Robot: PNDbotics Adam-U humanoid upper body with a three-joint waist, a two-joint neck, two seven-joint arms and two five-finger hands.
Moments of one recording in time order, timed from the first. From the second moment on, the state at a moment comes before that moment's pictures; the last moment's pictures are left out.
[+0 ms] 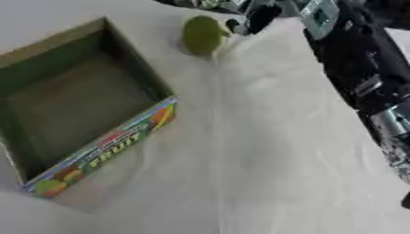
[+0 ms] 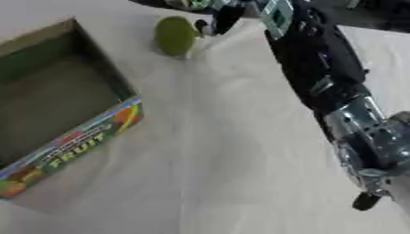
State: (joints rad) left arm -0.35 0.46 0.33 -1.98 -0.01 -0.39 0.25; right arm -1.28 -0.51 0.14 -0.85 0.76 -0.33 0.66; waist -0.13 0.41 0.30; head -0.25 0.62
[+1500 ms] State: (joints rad) left arm -0.37 0.46 0.33 -1.98 -0.01 -0.39 0.23; right arm -1.27 -0.49 0.13 -0.82 0.81 -0.32 0.59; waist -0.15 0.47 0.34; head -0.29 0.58
